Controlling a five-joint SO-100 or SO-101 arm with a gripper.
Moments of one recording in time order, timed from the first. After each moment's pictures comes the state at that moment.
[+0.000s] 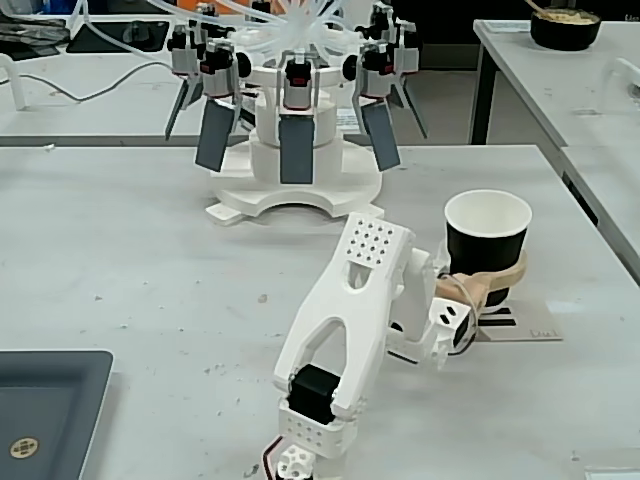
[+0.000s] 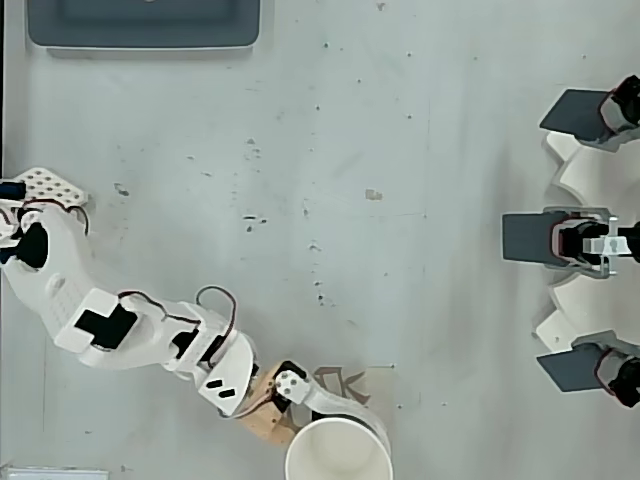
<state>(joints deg) 30.8 47.6 111.0 -76.6 -83.7</state>
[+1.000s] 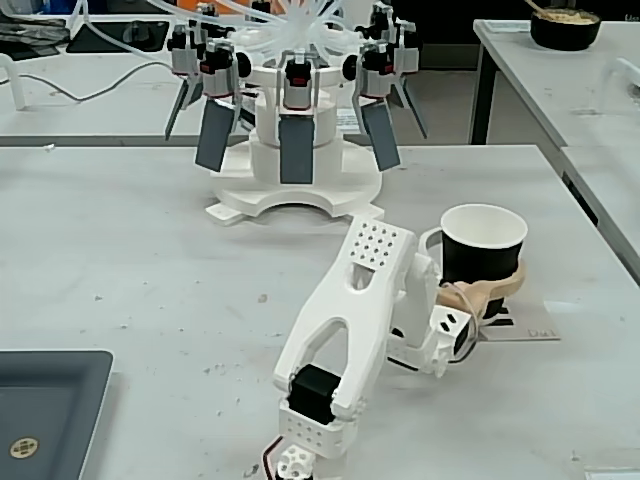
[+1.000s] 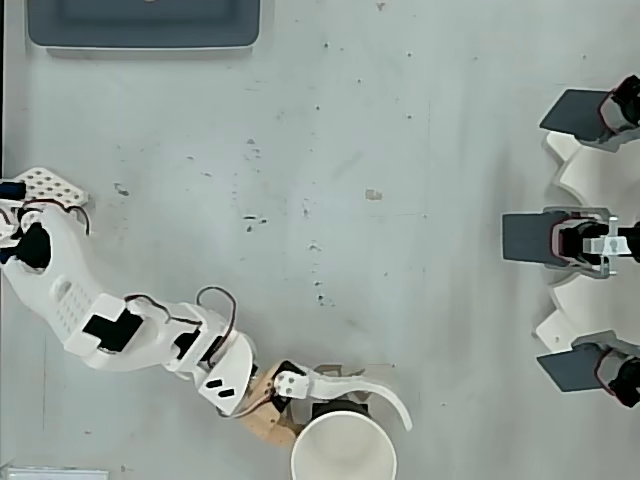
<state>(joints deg) 31.8 45.3 110.2 -77.3 -83.0</state>
